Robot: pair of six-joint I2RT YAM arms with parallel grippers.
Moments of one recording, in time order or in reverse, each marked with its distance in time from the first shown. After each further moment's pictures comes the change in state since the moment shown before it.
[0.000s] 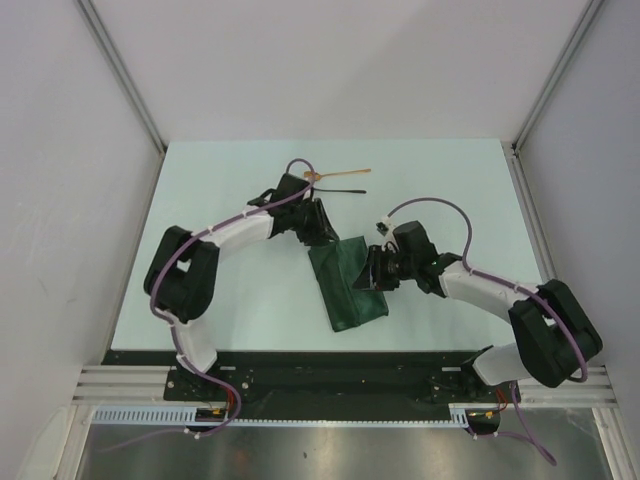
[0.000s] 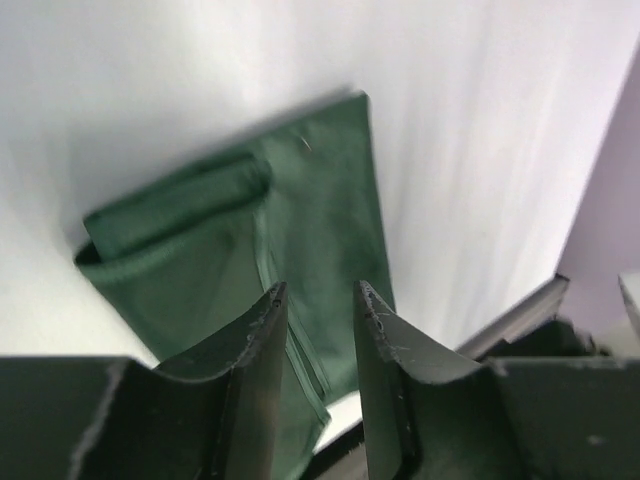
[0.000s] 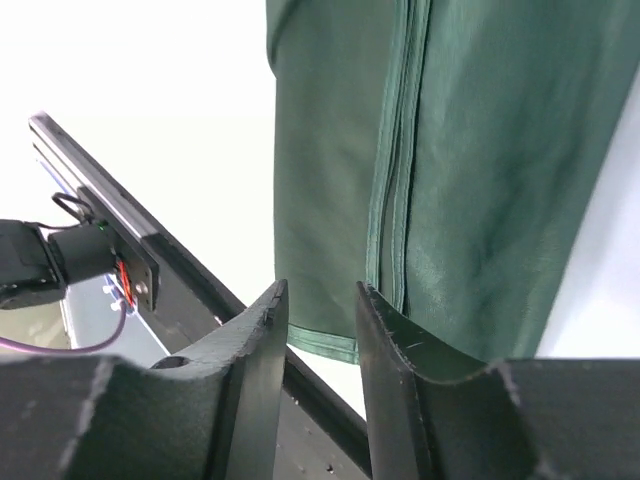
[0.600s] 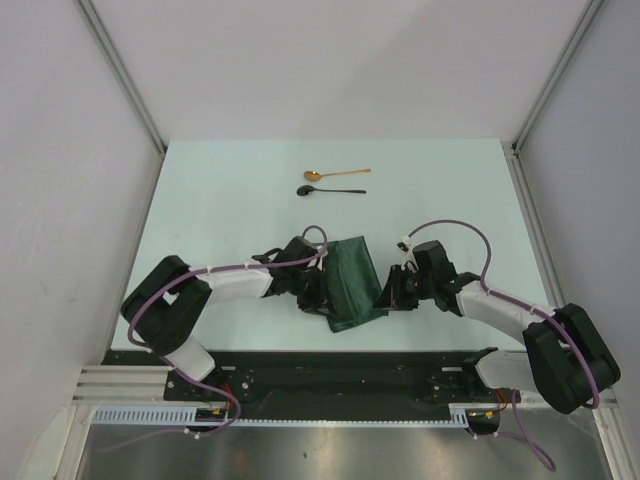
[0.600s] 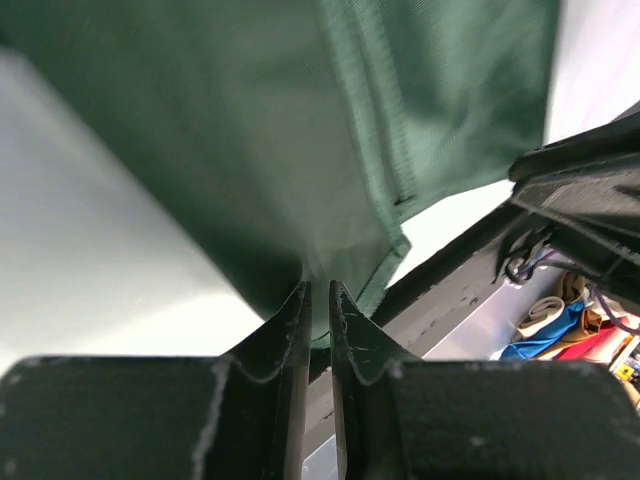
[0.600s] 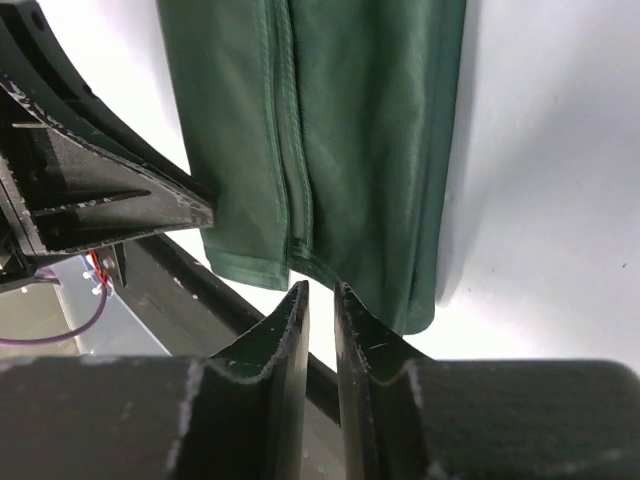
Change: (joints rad) left arm -0.227 -0.232 -0.478 0.122 0.120 -0.048; right arm -0.093 -0.164 -0.175 -0.067 -0.021 -0.006
